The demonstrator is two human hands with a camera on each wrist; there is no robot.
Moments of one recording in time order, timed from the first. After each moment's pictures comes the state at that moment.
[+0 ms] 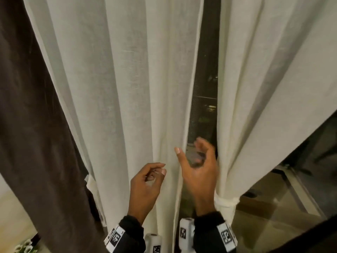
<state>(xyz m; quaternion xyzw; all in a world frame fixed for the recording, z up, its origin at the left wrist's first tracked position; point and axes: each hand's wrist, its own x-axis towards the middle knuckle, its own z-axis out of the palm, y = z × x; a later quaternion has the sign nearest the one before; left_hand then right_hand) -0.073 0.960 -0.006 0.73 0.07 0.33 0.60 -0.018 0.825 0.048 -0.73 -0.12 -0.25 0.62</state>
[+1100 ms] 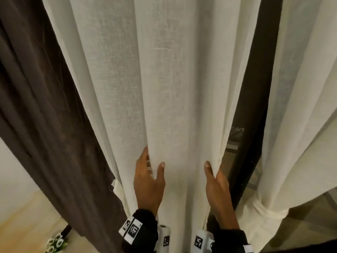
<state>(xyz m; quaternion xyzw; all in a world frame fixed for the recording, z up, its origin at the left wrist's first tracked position) -0.042 1.056 -0.012 0.75 0.18 0.43 0.48 -0.005 0.886 0.014 -0.74 -0.02 0.01 0.68</state>
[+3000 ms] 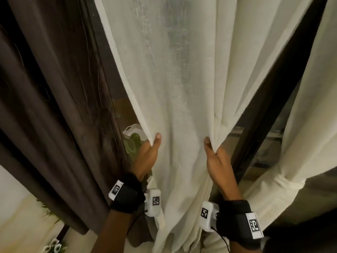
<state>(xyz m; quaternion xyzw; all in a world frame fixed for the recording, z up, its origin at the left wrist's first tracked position) -0.016 1.190 0.012 0.75 0.14 0.09 0.64 -0.019 0.974 0.029 -0.75 -0.06 -0.06 0.66</state>
